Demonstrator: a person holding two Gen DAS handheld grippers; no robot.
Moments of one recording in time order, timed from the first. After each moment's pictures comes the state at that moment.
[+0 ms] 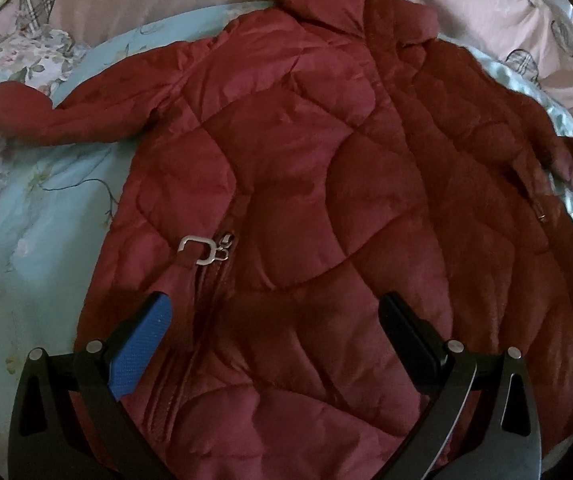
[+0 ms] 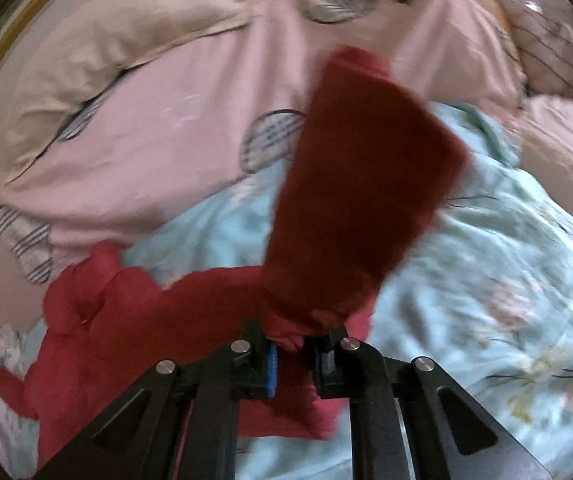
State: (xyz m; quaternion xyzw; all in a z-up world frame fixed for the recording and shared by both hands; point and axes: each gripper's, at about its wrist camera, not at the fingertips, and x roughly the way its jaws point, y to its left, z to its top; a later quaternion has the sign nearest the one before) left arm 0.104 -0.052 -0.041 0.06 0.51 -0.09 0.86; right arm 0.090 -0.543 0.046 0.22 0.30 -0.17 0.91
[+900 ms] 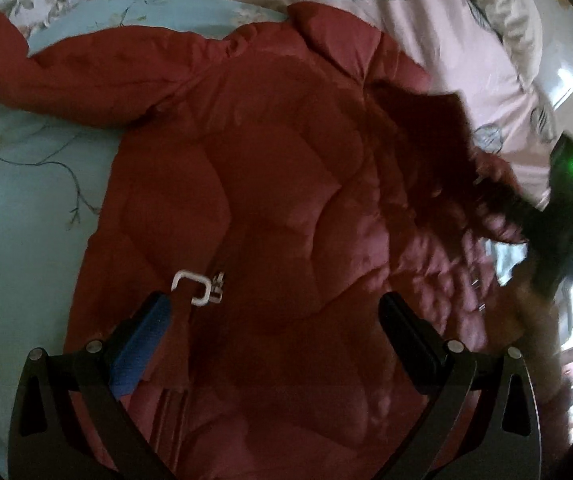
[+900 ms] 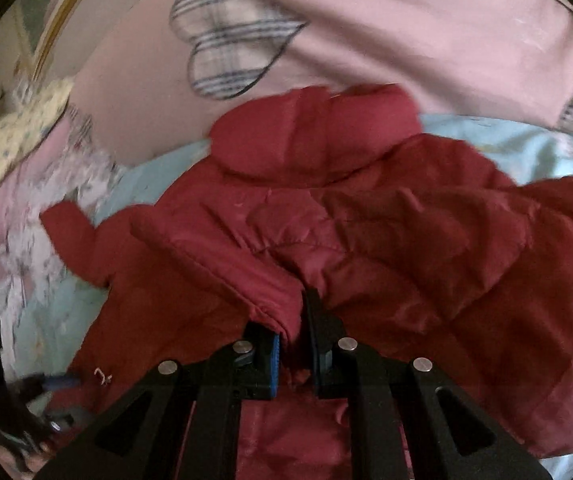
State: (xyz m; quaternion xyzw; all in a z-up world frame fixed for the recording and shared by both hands) left arm 0.142 -0.005 -0.025 -0.12 0.52 -0.18 0.83; right arm 0.172 -0.241 0.002 0.09 0.42 0.09 0.90
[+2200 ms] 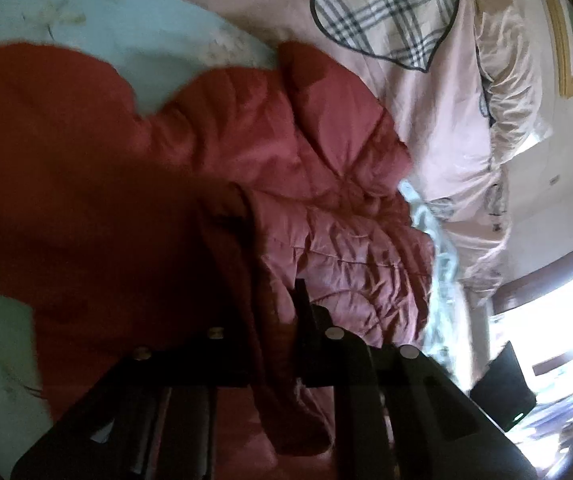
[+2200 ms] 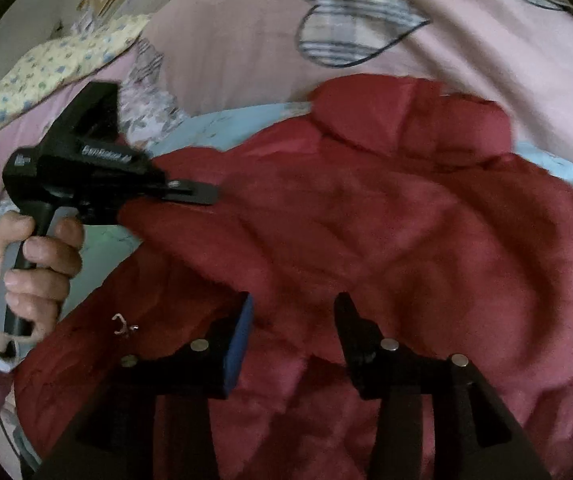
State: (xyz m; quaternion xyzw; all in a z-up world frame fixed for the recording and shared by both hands) left arm 0.279 0.004 -0.023 -0.23 0.51 -0.26 0.79; right arm 0.148 -0.198 -0.008 0.02 0.41 0.15 0.90
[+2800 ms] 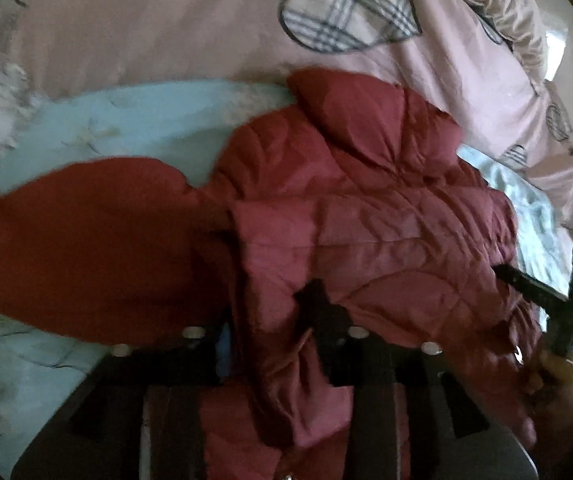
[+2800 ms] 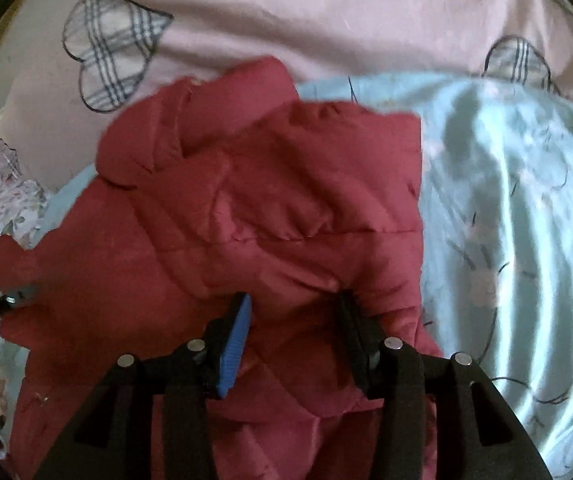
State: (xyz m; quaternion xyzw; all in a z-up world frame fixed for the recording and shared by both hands) left arm 0.256 -0.014 0.012 -0.01 0.43 -0.15 0.89; right arm 0.193 -0.337 -0.044 0.12 0.45 -0.04 0.88
